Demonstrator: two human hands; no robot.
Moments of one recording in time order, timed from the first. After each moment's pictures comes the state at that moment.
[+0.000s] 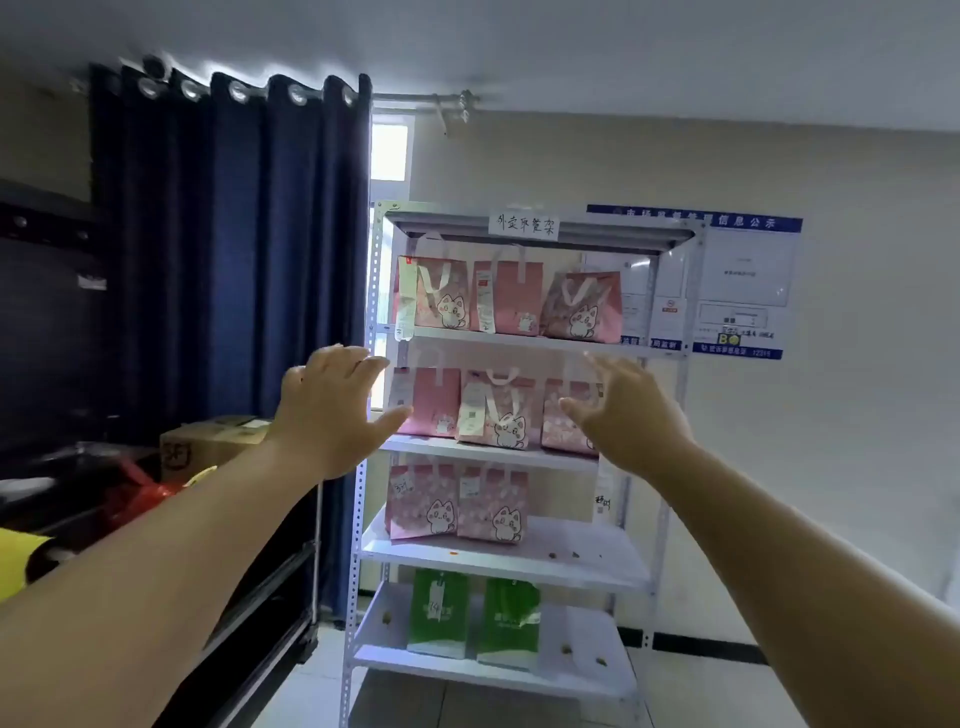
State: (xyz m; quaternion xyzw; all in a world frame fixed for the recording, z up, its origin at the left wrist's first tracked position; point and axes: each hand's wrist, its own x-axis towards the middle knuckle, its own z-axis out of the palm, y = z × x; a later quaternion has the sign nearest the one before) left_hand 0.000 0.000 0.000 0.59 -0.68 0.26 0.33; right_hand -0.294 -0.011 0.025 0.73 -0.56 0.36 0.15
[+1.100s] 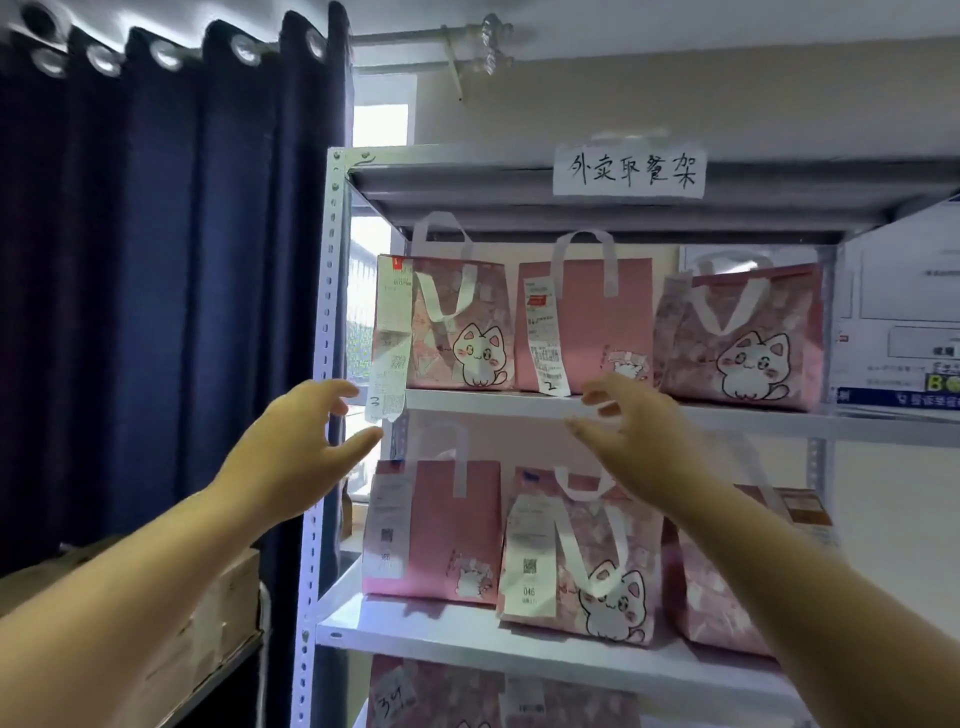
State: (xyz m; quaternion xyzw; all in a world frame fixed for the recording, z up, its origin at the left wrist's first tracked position) left_hand 0.103 -0.600 0.043 0.57 -0.66 0.16 0.46; right_hand -0.198 -0.623 0.064 0.76 -0.46 0.45 0.10
